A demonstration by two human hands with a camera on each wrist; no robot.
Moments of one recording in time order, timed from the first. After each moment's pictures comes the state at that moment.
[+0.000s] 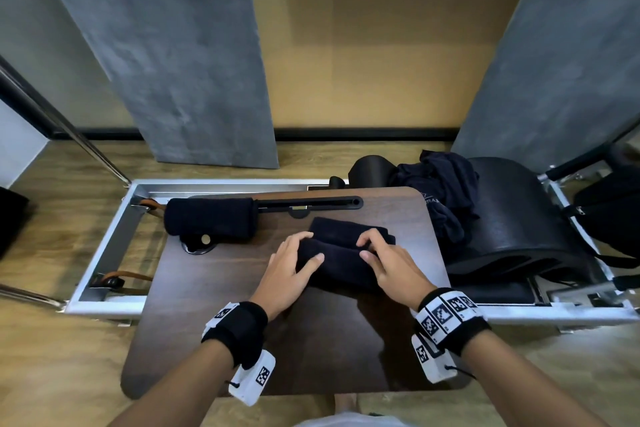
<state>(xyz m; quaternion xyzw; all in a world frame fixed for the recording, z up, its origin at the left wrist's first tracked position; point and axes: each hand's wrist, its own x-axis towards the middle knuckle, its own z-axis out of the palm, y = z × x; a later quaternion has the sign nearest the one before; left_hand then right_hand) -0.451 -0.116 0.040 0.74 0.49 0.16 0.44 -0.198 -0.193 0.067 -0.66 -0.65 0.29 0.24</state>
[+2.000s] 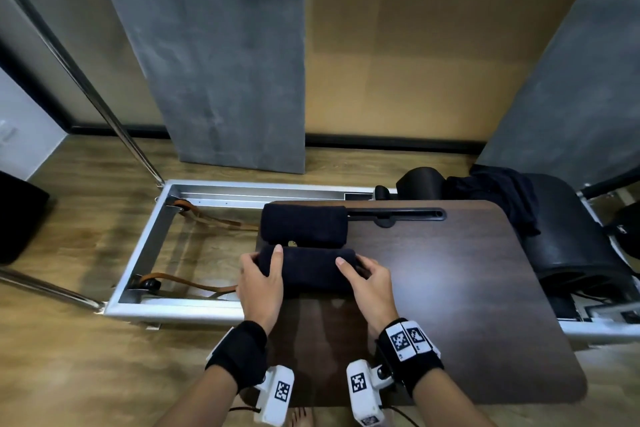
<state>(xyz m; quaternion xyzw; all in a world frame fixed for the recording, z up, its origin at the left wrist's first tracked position) -0.651 -0.053 0.047 0.47 0.70 0.35 0.41 -0.465 -0.118 0.046 -0.68 -0.26 0.43 0.53</state>
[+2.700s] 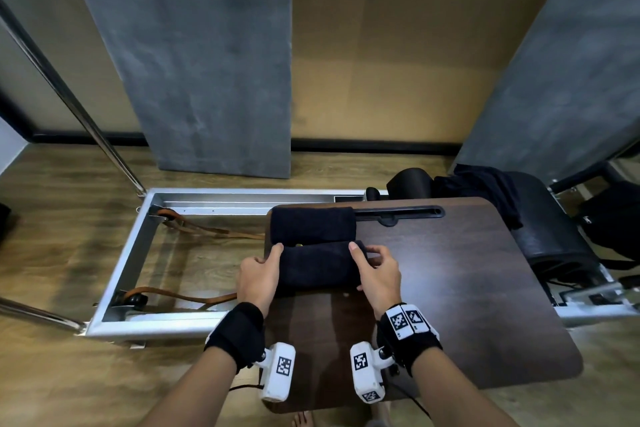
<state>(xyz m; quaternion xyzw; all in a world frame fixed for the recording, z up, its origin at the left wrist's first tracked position) -0.678 -0.008 0.042 0.41 0.72 0.26 0.49 -0.480 -0.100 0.057 -0.78 -0.22 0.33 0.48</state>
